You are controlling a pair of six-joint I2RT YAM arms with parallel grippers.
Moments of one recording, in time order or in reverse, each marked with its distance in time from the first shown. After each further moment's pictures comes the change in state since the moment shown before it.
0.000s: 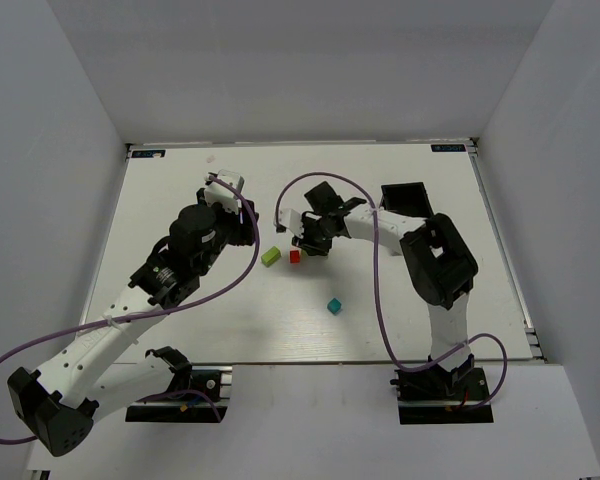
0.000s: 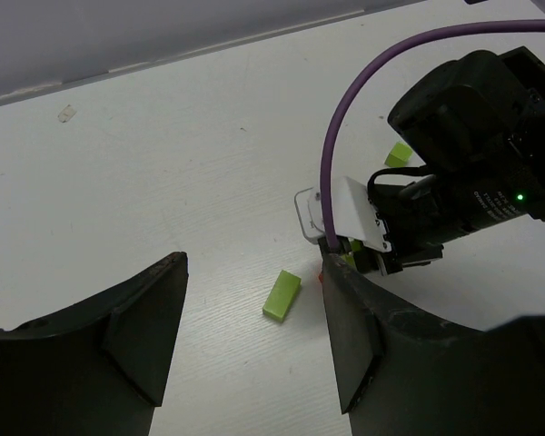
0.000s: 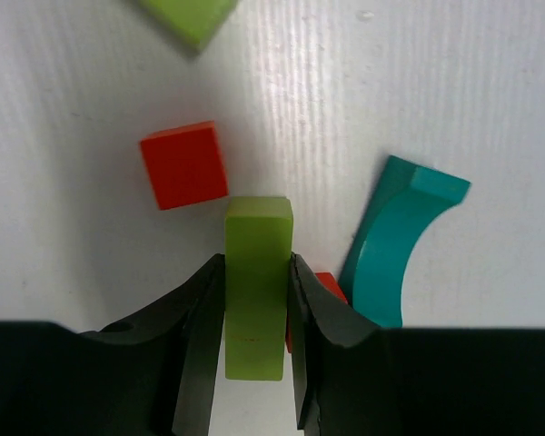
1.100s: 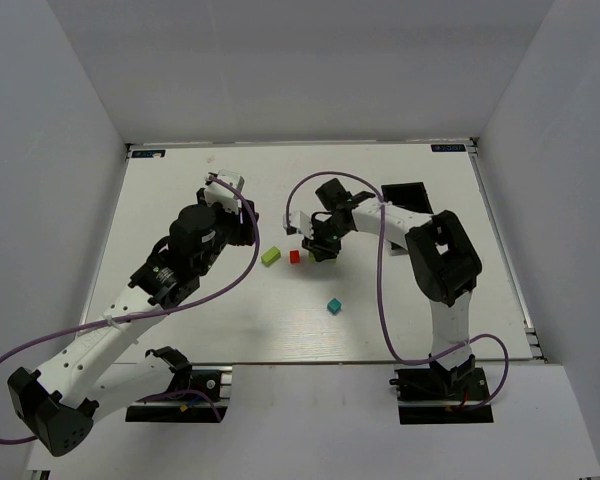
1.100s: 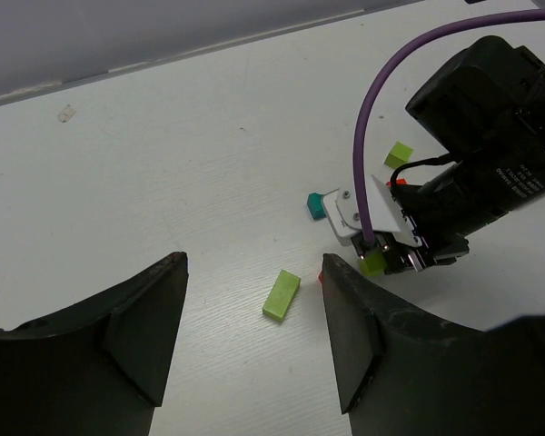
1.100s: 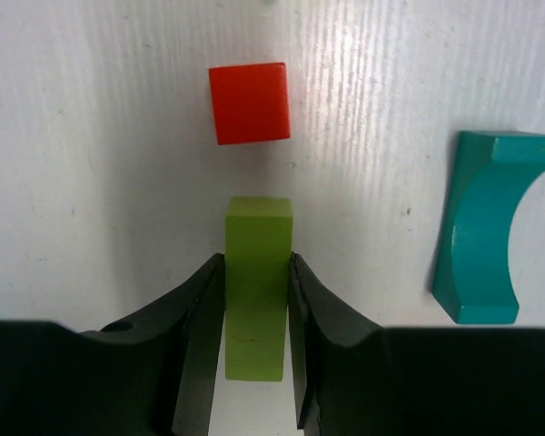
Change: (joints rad) left arm 0.000 0.000 0.000 0.000 0.001 0.000; right arm -0.067 0.006 0.021 -0.134 -0.148 -0.108
